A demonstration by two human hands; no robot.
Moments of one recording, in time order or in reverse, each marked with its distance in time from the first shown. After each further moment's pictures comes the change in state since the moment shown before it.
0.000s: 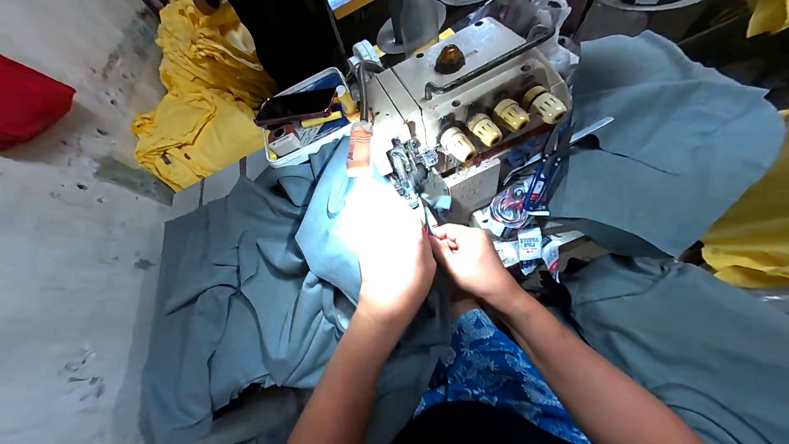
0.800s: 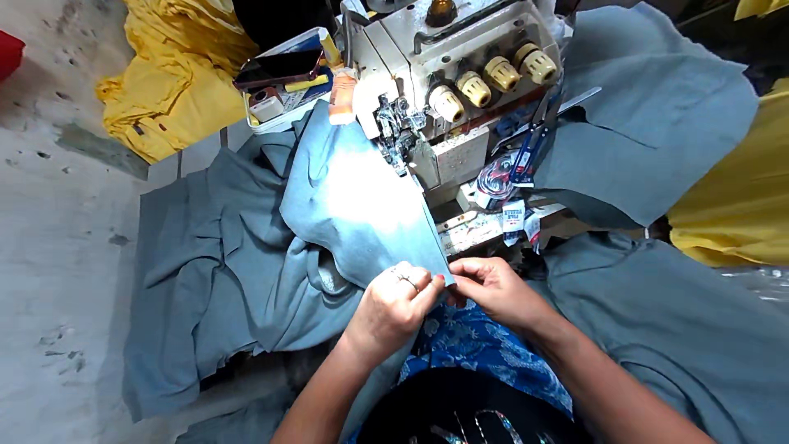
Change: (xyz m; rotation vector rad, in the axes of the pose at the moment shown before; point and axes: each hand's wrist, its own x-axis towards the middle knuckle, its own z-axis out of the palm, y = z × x) left_hand -0.087 -0.025 0.046 -0.305 0.244 0.623; right_hand -0.075 0.017 -0.040 0.418 -0.351 0.244
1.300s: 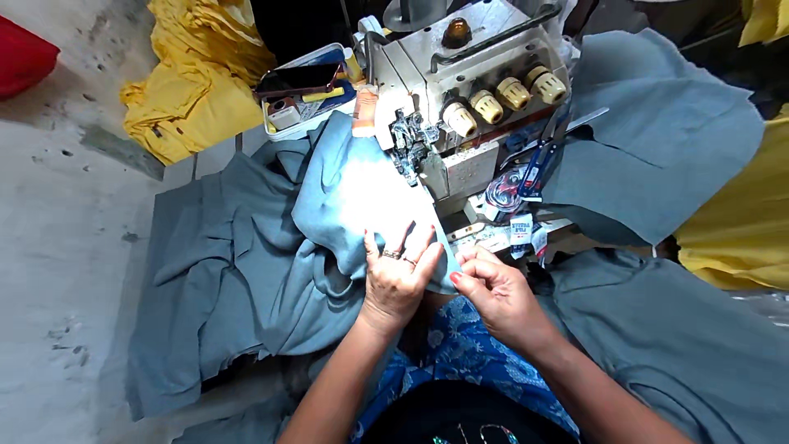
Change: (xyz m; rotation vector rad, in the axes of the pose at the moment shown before) left_hand 0.010 -0.023 0.028 0.372 0.196 -0.160; right_hand 0.003 -0.013 0.025 -0.142 0.285 -0.321
